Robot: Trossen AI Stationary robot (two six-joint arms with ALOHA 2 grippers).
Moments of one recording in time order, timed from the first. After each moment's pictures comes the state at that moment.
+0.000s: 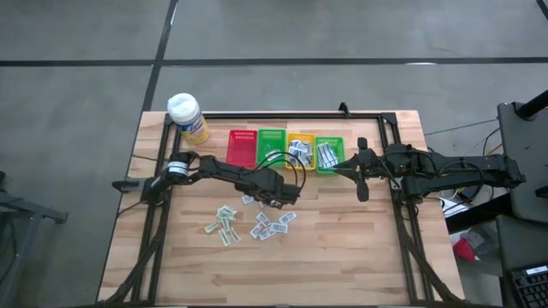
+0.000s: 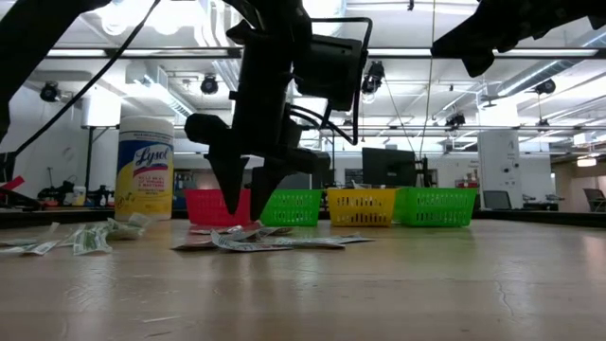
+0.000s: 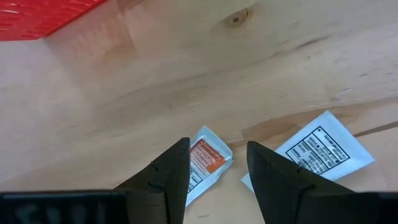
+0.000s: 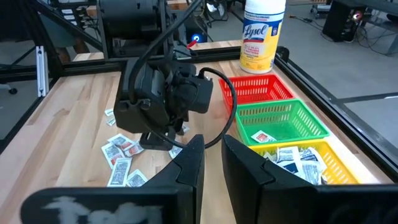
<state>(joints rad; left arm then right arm) -0.06 2.14 1.68 -1.22 -0.26 -1.26 -0.03 0.67 0.55 -0.18 0.08 0.10</state>
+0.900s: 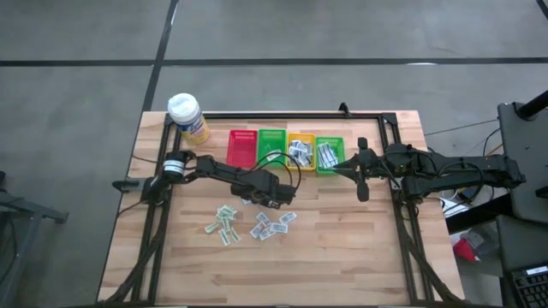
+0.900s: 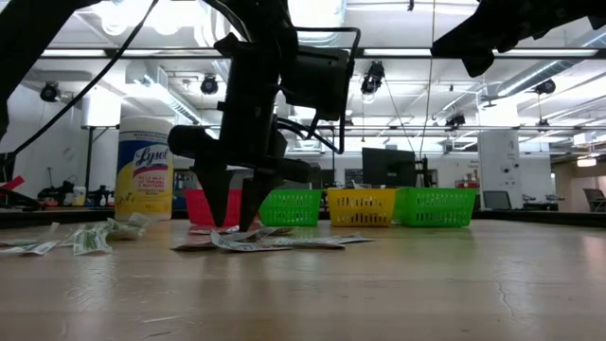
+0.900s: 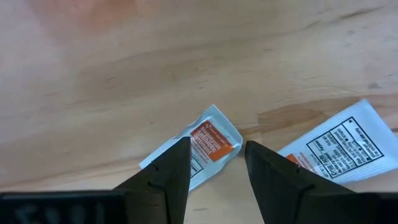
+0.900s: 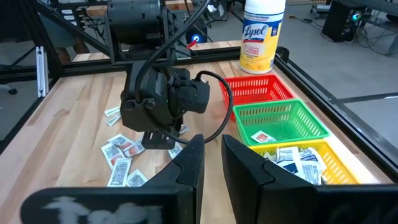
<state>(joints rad) -0.05 2.14 1.55 -1.11 -0.17 -1.36 -0.03 0.67 0.55 -0.18 0.08 0.10</state>
